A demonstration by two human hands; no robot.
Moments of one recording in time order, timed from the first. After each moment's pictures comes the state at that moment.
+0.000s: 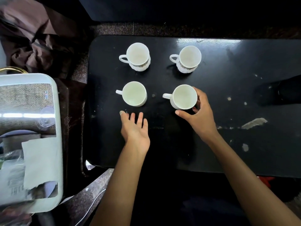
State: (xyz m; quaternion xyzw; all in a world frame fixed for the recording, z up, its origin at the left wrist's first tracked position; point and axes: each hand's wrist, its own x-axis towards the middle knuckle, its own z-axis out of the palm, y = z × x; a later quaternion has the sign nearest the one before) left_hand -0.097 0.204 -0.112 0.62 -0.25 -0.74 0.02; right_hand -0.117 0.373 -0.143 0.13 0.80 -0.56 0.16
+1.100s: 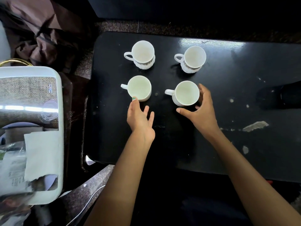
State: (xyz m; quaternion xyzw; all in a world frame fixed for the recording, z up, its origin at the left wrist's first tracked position) left_hand -0.112 0.212 -0.103 0.63 -0.31 -0.71 -0.01; right_hand -0.127 0.372 -0.144 0.14 0.83 -0.51 0.18
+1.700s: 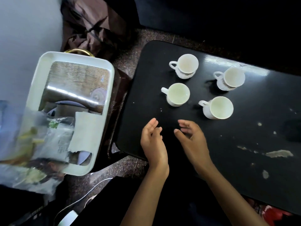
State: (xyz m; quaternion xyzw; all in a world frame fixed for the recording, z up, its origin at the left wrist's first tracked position) left_hand -0.036 0.189 -0.062 0.59 -0.45 -0.66 0.07; right_hand -0.063 0.273 -0.087 0.11 0.80 -0.52 0.28
